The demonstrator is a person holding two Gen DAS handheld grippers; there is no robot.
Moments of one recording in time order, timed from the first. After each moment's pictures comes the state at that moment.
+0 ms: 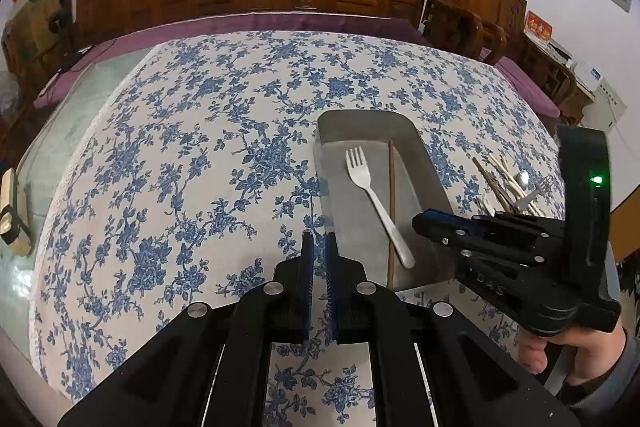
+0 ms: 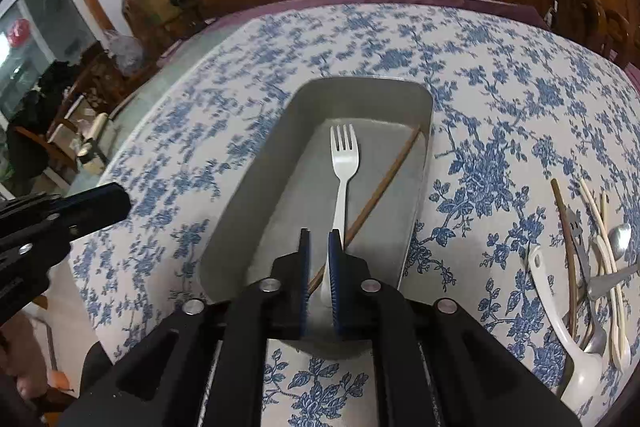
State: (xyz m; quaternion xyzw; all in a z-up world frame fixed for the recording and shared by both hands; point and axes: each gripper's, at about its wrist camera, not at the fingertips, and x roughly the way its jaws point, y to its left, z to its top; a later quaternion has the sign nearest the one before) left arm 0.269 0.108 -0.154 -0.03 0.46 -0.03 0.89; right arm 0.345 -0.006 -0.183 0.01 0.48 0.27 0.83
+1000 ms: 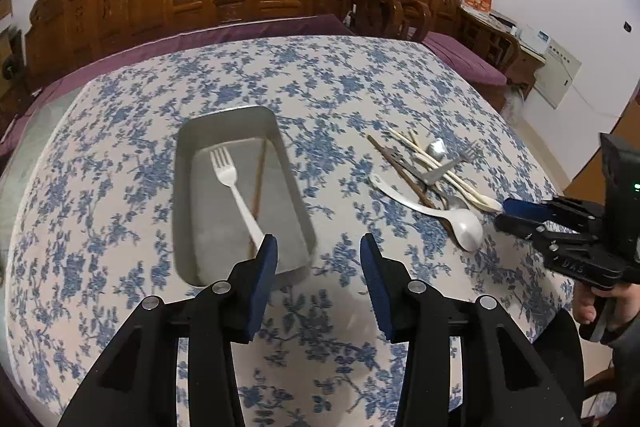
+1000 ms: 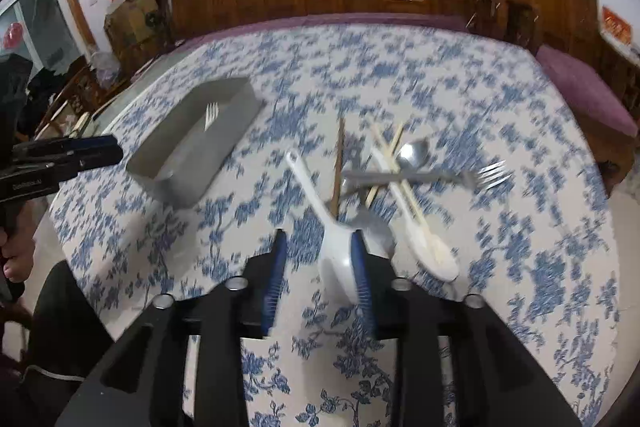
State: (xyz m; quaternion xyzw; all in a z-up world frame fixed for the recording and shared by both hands) left arm 0.246 -0.015 -0.157 0.01 0.44 -0.12 0.89; right arm 0.274 -0.227 -0.170 -0.01 0.45 0.22 0.86
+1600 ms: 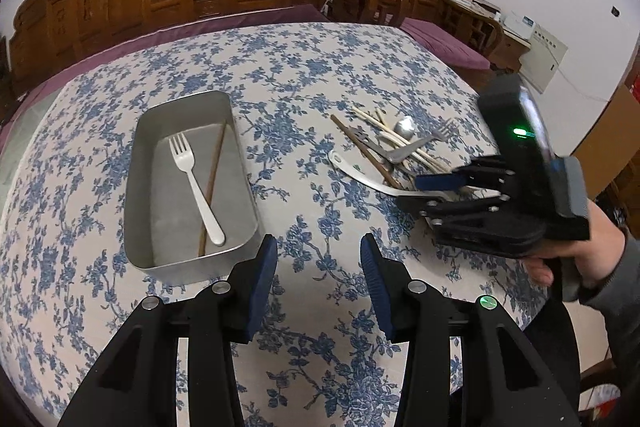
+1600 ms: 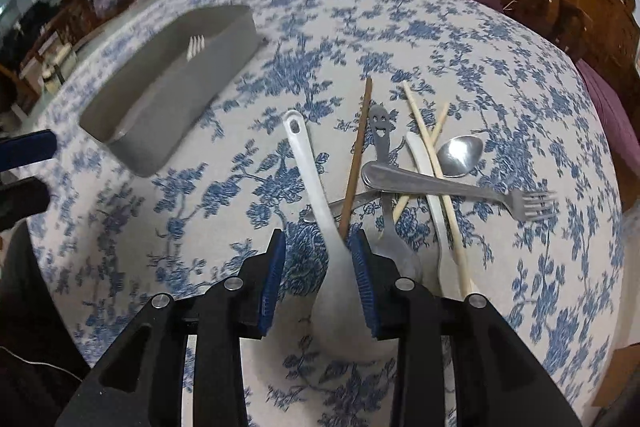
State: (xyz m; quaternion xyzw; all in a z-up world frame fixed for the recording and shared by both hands) left arm 0.233 -0.050 -0.172 0.02 0.45 -0.14 0.88; right arm 0.330 -0.173 -0.215 -0.12 0.53 0.23 0.81
